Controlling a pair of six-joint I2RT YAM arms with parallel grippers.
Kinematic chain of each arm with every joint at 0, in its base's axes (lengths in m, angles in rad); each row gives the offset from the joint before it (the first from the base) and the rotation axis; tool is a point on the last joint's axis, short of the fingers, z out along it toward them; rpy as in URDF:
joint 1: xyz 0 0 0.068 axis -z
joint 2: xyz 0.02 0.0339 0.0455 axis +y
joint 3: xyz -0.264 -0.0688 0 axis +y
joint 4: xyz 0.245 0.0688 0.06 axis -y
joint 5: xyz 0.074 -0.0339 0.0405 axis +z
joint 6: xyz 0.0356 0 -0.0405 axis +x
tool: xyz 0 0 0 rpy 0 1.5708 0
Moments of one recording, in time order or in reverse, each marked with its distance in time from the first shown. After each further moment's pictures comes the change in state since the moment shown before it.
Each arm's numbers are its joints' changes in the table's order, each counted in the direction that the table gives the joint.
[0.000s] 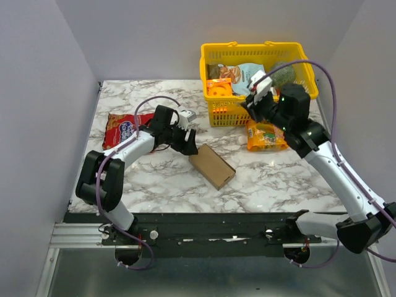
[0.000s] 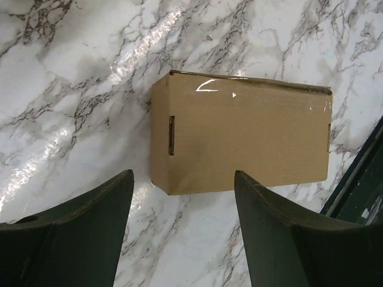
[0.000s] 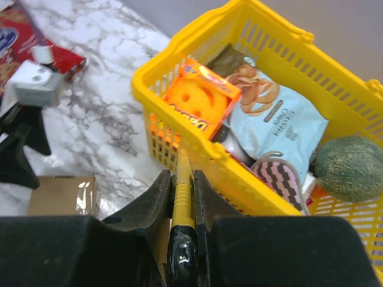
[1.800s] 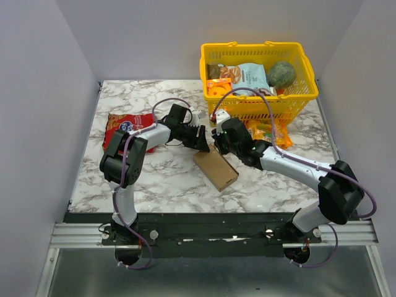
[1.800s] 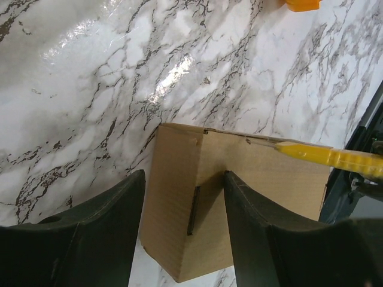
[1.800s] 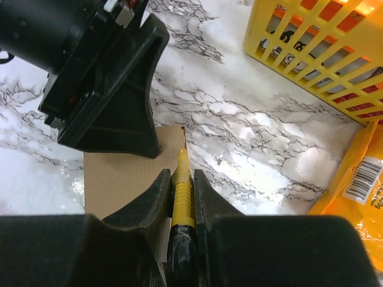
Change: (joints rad) left arm 0.046 0.348 -0.180 0.097 -0.093 -0.210; right arm -0.314 0.263 0.362 0.251 -0.328 0.367
